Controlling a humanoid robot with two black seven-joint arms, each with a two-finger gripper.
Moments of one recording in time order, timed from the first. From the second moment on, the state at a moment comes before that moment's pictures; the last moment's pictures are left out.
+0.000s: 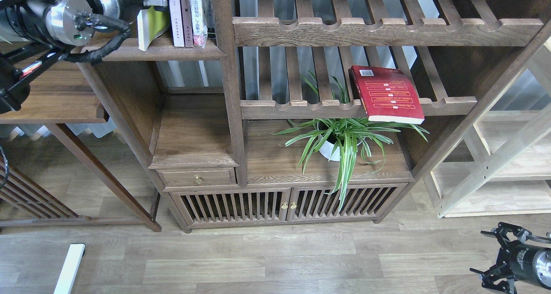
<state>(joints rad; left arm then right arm) -1.38 0.55 -0.31 -1.22 0.10 0.49 0.49 0.53 -0.90 -0.38 0.80 -0.81 0.03 0.49</state>
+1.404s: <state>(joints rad) -1.37 0.48 -0.29 -1.16 0.14 0.49 0.49 0.52 -0.90 -0.38 0.80 -0.81 0.03 0.49</state>
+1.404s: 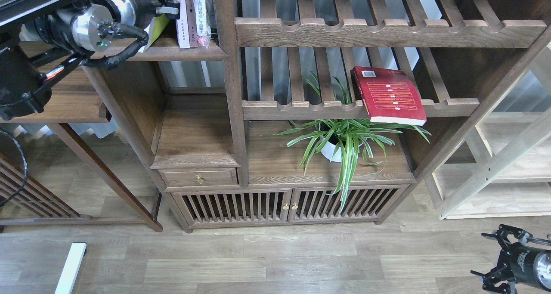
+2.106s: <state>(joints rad) -1.38 0.57 -0.36 -1.19 0.12 0.42 0.49 0.52 -0.90 -0.38 0.80 -0.81 0.03 0.49</state>
